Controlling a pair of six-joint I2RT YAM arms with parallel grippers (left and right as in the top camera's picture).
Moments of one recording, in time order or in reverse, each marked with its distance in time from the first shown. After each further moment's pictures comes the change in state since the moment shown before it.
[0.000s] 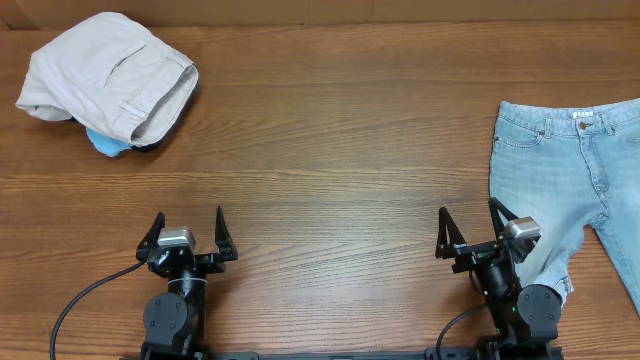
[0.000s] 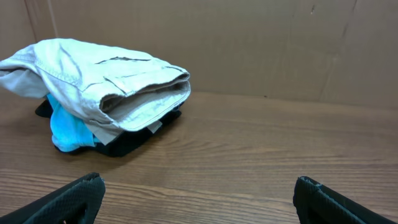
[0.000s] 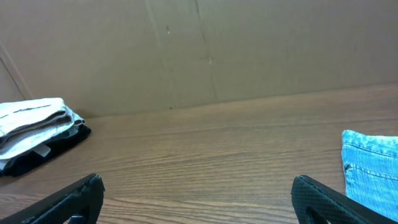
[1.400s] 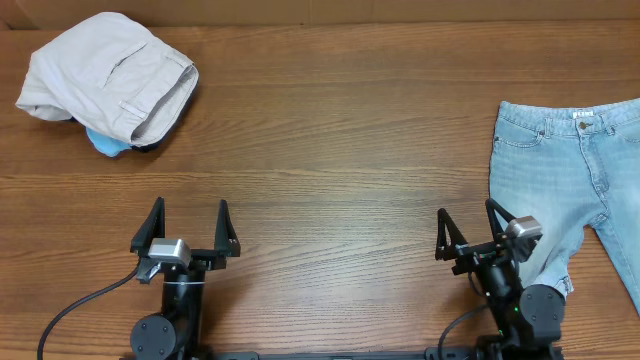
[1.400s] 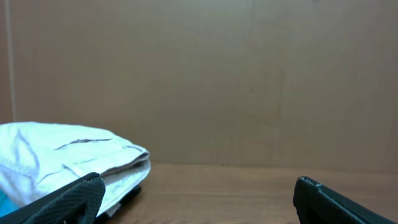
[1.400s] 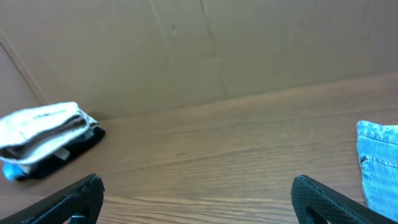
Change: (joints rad) left arm 0.000 0.000 0.023 0.271 0.146 0.001; right arm 0.000 0.005 0.058 -0.071 -0.033 0.068
